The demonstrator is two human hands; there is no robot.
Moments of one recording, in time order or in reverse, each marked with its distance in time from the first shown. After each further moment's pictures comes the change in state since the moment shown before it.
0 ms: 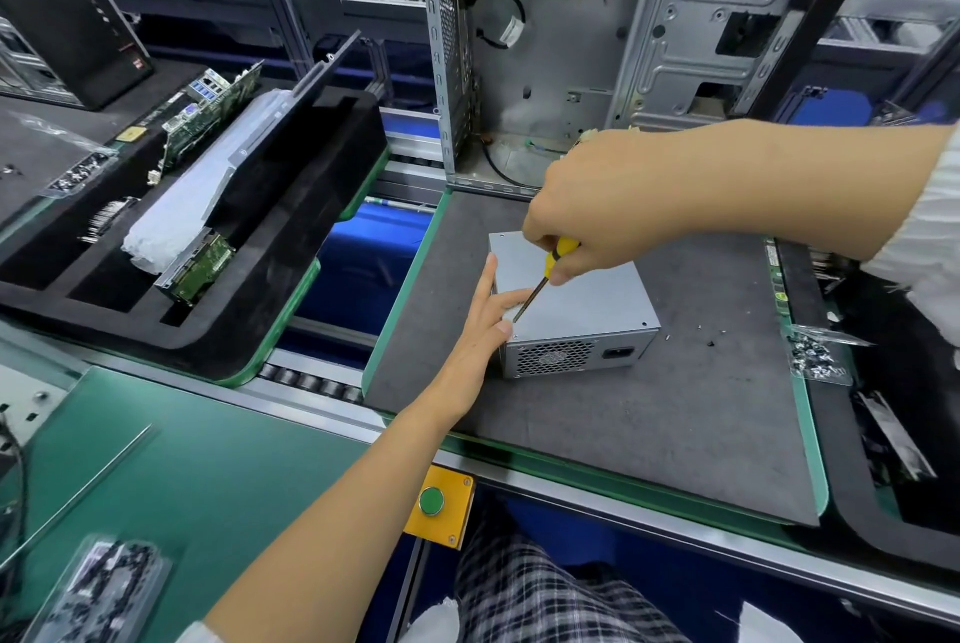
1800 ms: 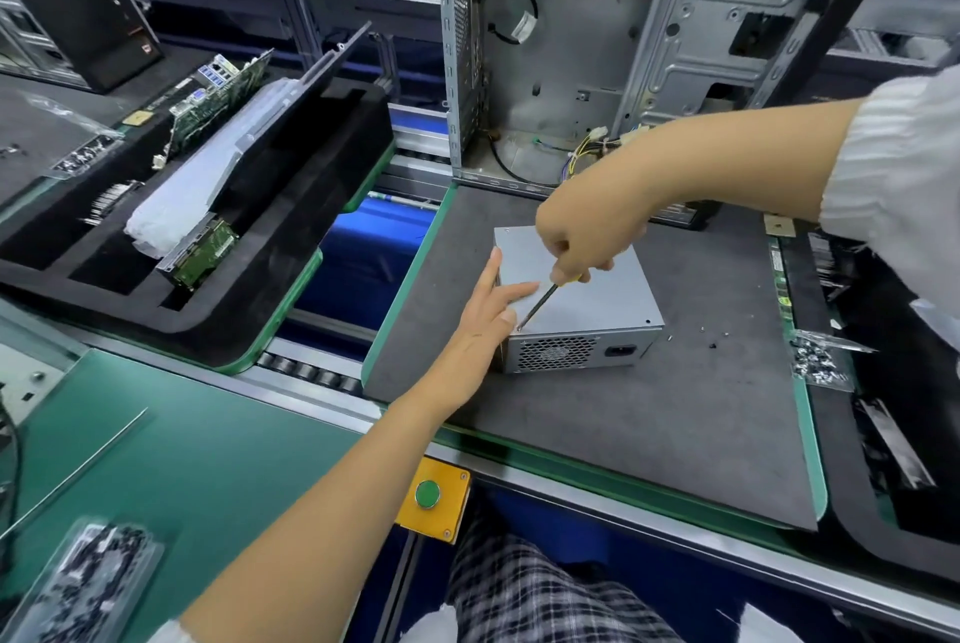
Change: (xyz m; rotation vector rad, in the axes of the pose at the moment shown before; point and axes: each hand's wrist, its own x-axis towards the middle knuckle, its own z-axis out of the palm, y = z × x) left_hand 0.003 -0.005 -0.006 0.094 -0.004 0.015; right_hand 0.030 0.001 0.020 0.435 -0.414 0.220
